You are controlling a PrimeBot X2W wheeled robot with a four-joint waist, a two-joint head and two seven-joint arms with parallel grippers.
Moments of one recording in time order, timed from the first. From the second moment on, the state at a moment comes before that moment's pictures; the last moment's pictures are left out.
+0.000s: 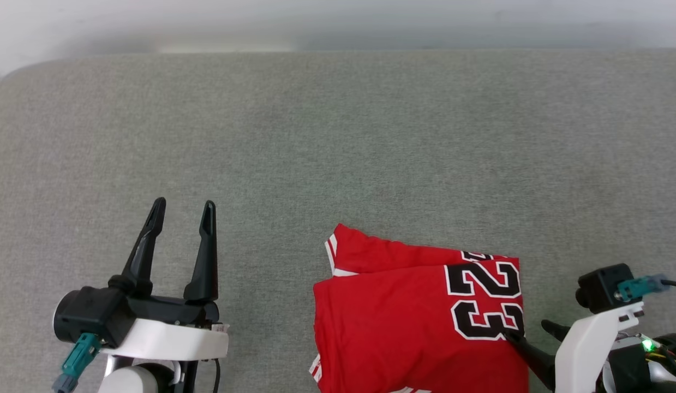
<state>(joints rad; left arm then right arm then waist) -0.05 0.10 -0.03 -0.12 -0.23 -0.13 -0.26 0.07 -0.21 0.03 -0.32 0.45 0.13 0.91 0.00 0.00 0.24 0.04</state>
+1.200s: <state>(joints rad) -0.08 0.10 -0.13 -0.09 -0.23 -0.13 -0.26 -0.22 -0.48 0.34 -0.18 0.15 0.13 0.99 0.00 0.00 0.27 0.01</state>
